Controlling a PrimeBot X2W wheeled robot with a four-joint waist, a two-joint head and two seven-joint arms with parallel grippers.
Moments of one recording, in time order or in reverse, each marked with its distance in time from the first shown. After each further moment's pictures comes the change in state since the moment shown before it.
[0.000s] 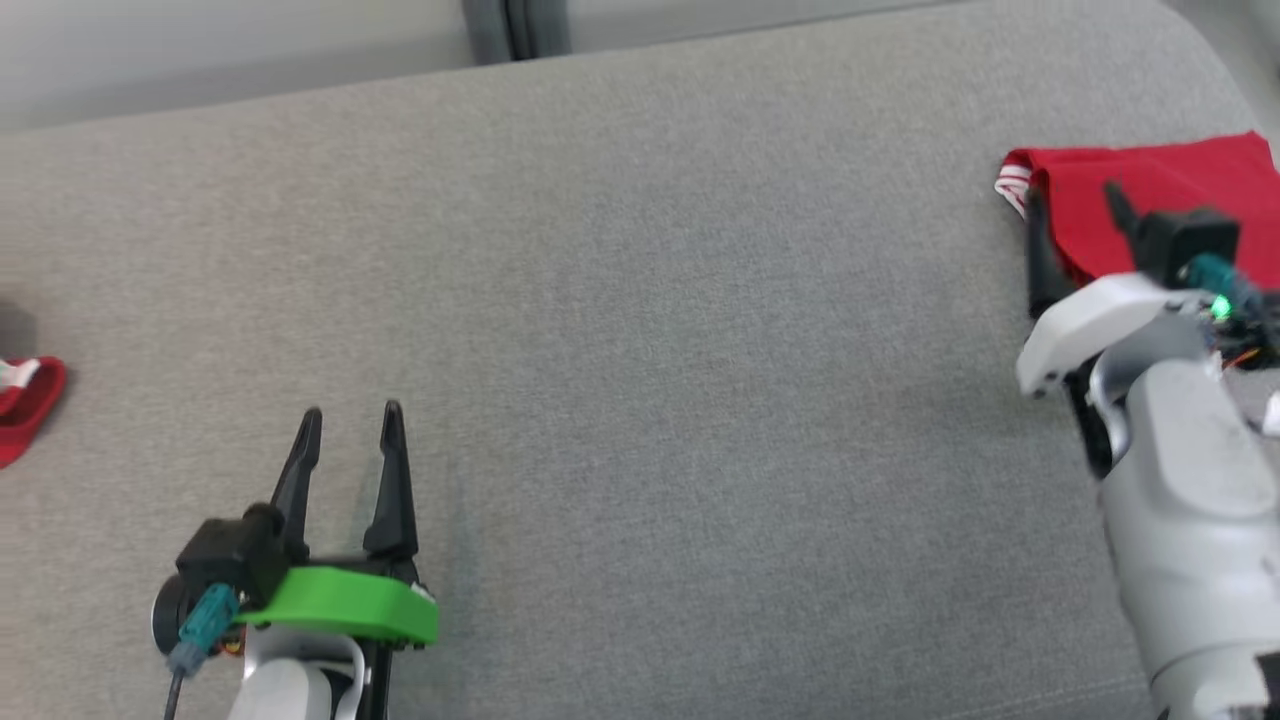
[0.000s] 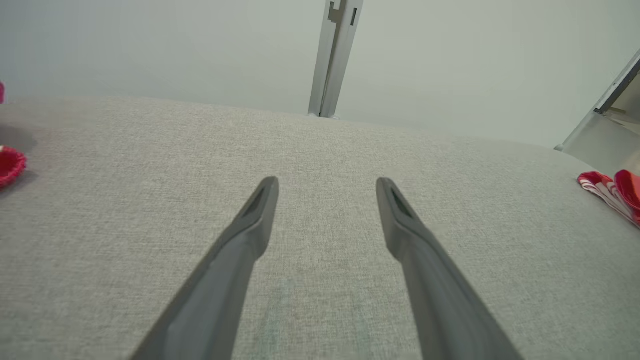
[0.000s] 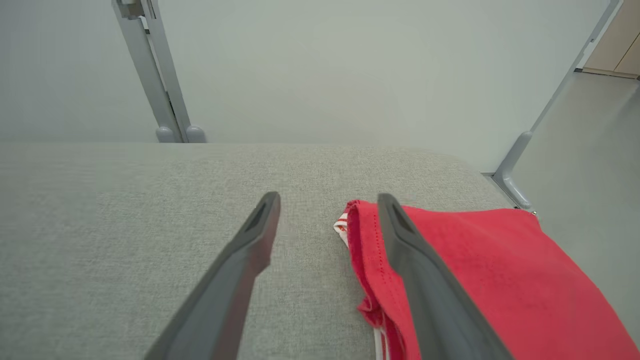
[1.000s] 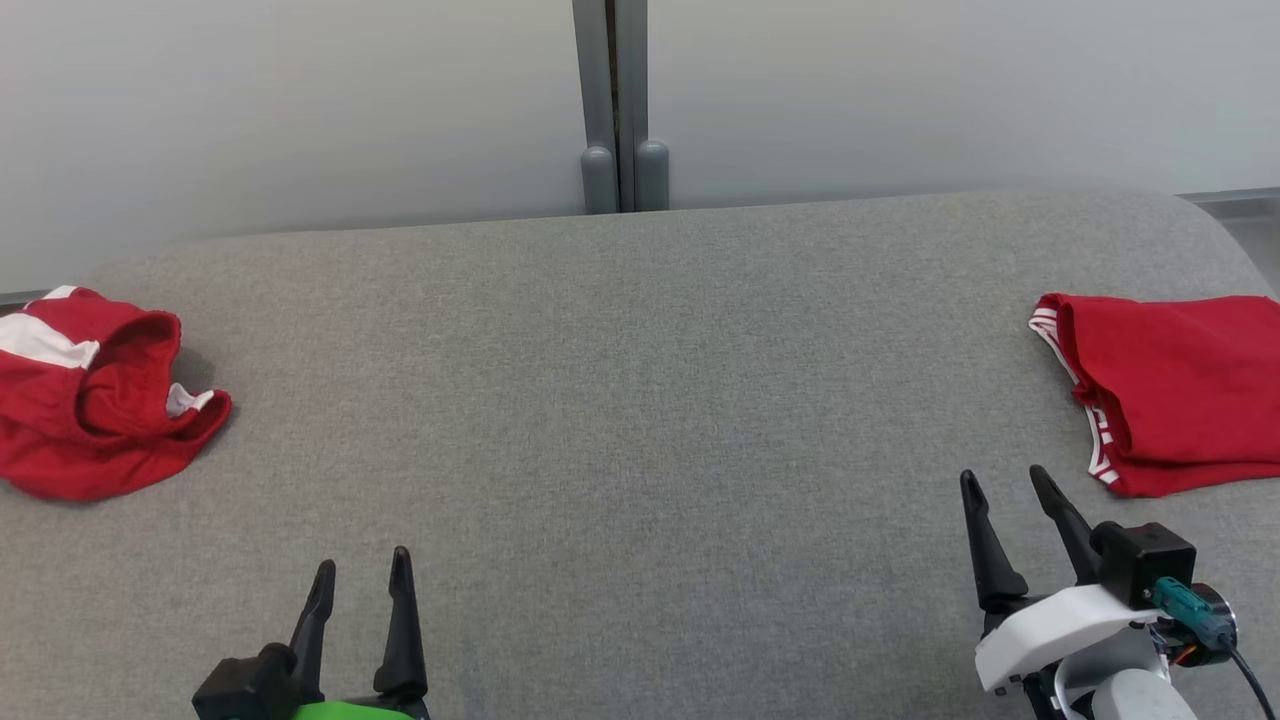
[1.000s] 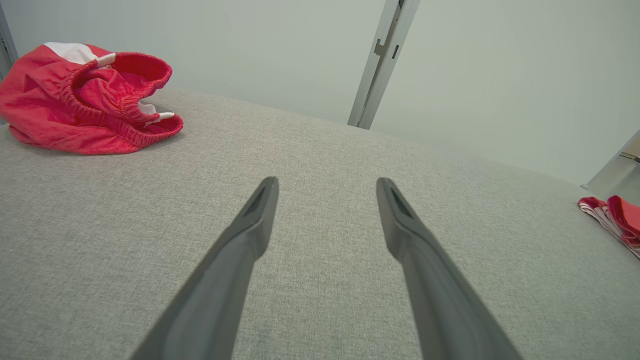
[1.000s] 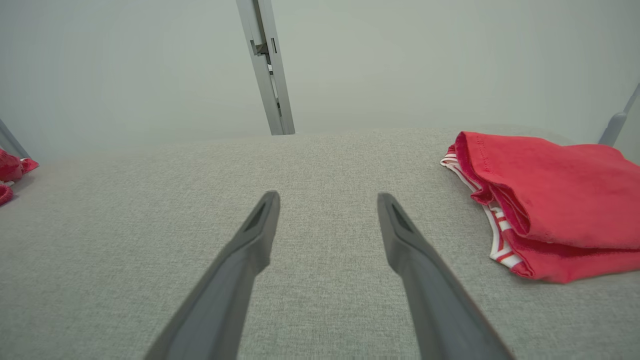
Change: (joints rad) left arm 0.236 -0.018 0.006 -0.035 -0.045 0.021 0.000; right arm 0.648 0.064 0.148 -0.493 0.231 0.000 0.000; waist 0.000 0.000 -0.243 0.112
